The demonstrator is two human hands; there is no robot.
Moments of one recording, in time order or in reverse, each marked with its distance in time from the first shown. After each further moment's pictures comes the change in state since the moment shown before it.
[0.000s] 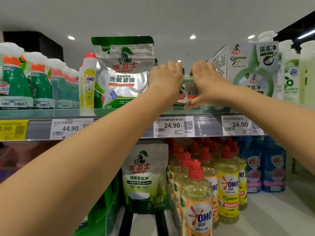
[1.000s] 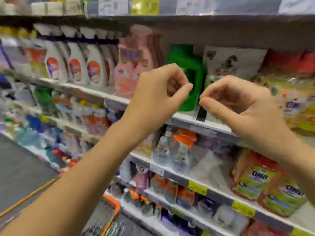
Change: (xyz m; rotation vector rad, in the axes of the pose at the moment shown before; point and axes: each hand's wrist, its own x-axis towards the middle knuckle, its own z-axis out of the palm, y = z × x) left_hand -0.369 -0.064 -0.040 -0.959 0.040 -0.431; right_hand -0.250 -0.212 0.006 1.340 -0.091 -0.292
